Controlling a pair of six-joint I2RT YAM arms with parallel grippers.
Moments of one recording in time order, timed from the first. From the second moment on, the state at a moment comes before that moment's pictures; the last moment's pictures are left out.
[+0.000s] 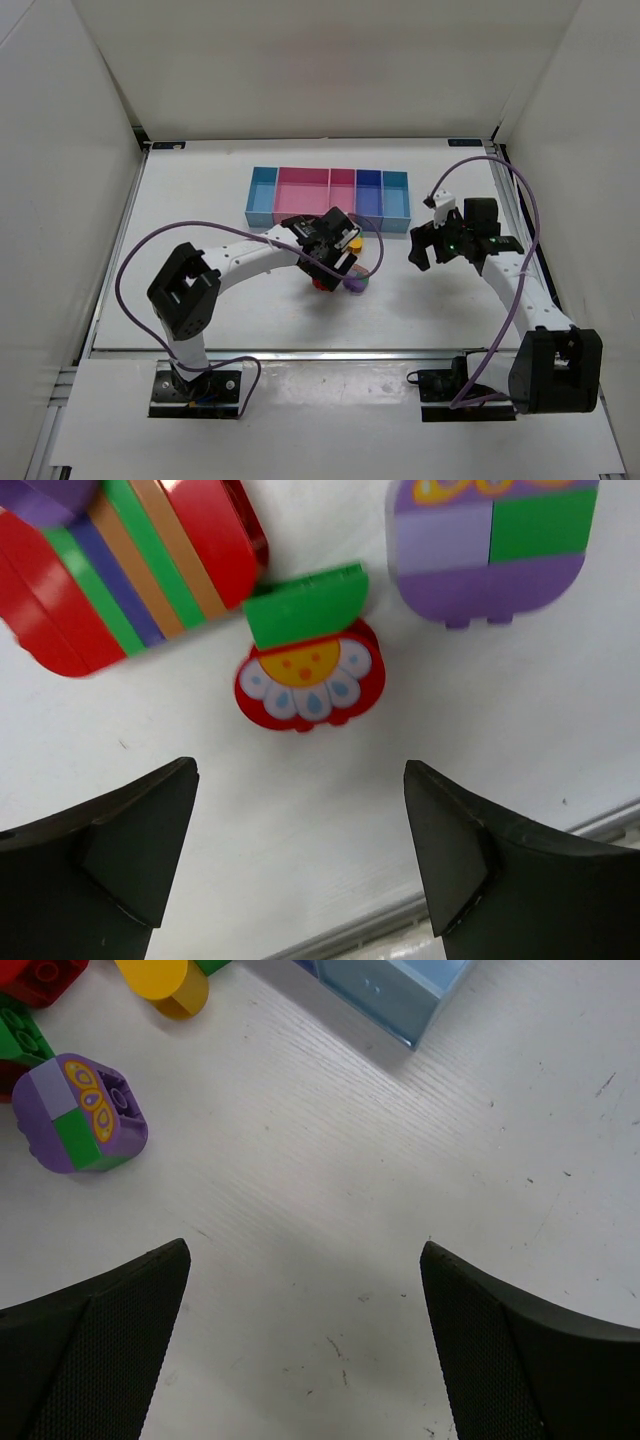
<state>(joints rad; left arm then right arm) -0.88 1.79 1.36 -0.75 -0.13 -0.15 0.08 1.19 0.80 -0.45 -0.43 -0.35</state>
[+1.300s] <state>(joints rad) -0.83 1.93 1.31 -0.57 0.03 -0.09 0.03 1.17 0.76 -0.51 -0.47 -0.34</state>
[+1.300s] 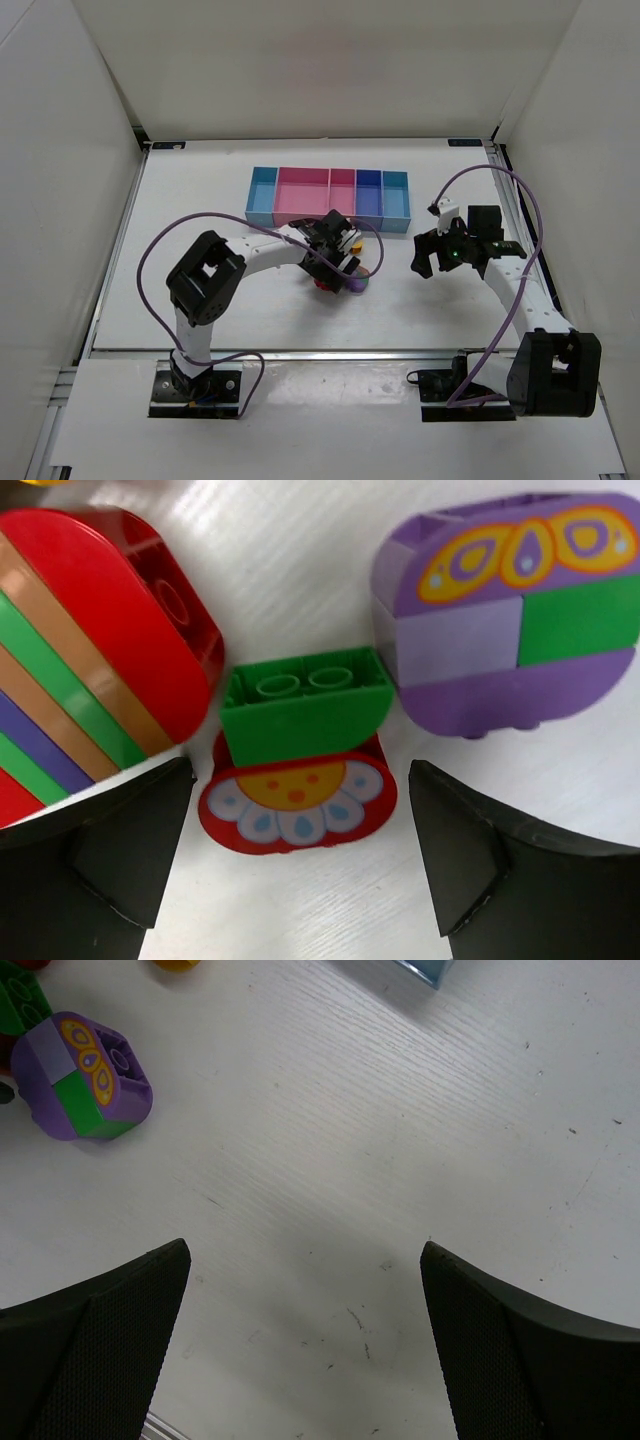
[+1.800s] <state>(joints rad) -0.81 1.93 1.30 -0.54 -0.04 -0.14 0.03 1.19 0.76 -0.51 -0.47 -0.34</state>
